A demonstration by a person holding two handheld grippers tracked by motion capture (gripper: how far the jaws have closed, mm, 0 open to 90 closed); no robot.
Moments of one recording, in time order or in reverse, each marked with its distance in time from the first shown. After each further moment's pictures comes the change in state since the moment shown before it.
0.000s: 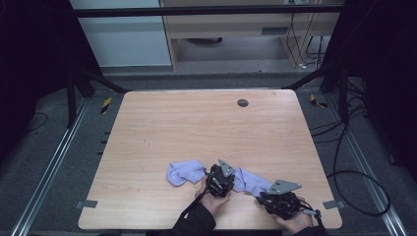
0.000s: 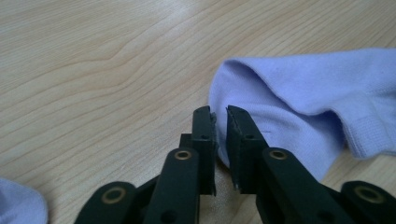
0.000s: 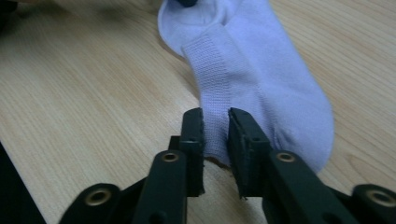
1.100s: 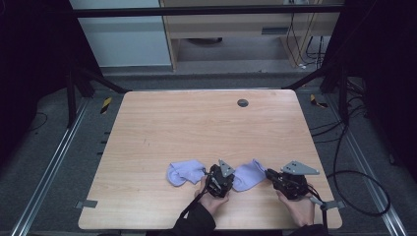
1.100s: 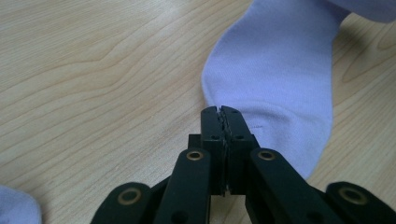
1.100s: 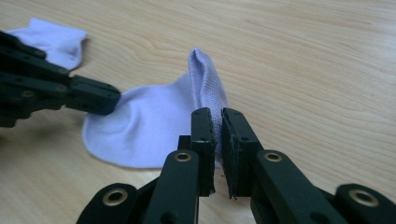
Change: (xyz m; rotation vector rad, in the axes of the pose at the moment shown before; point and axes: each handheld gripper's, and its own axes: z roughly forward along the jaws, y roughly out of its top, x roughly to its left) left arm 0.002 0.000 -0.002 0.004 -0.041 0.022; right arm -0.037 0.025 -0.014 -0.221 -0.149 0.210
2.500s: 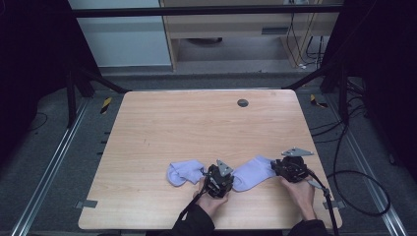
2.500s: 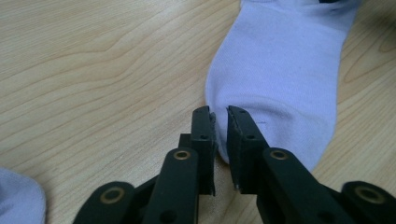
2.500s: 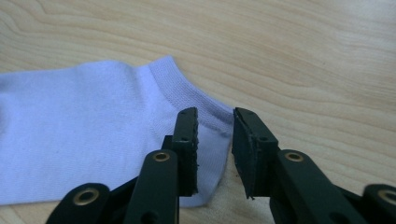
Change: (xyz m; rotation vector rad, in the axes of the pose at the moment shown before) left arm 0.002 -0.002 -0.003 0.009 0.002 -0.037; right arm -0.051 0.003 0.046 0.167 -0.117 0.048
